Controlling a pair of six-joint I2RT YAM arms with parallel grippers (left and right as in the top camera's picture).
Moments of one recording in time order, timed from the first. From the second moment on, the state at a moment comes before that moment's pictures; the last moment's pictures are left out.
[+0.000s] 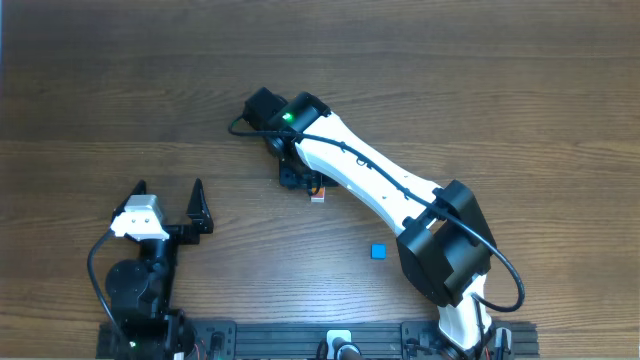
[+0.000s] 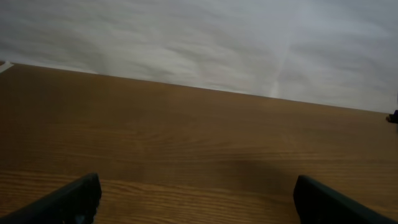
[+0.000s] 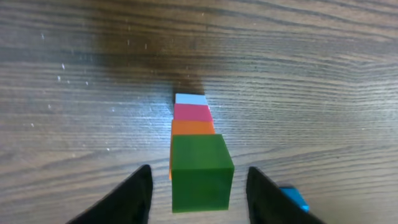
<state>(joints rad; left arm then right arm) 0.03 0.01 0.01 -0.07 0.05 -0.15 0.77 2.03 1.73 -1.29 0.12 0.74</state>
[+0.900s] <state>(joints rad) 0.03 0.01 0.01 -0.07 0.05 -0.15 0.77 1.69 1.70 -1.49 0.11 0.70</state>
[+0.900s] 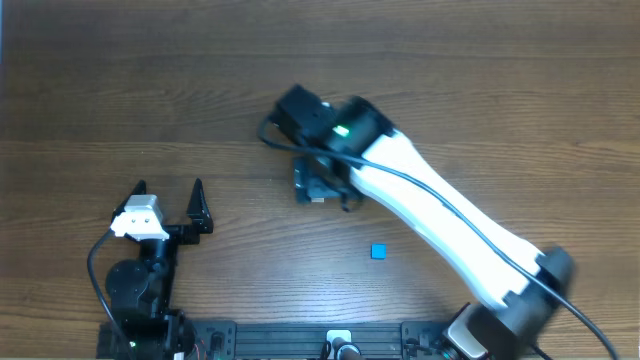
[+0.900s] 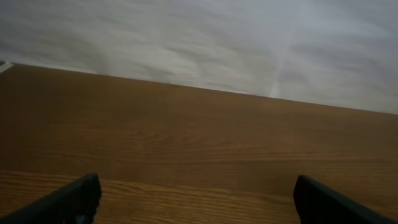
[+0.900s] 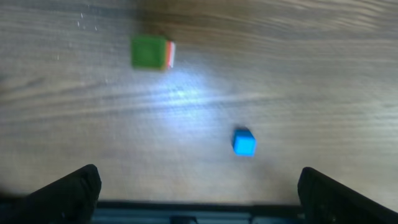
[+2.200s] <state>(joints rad) 0.03 0.01 0.01 -0.07 0.05 -0.15 0.67 1.51 0.76 -0.86 -0.02 0.70</state>
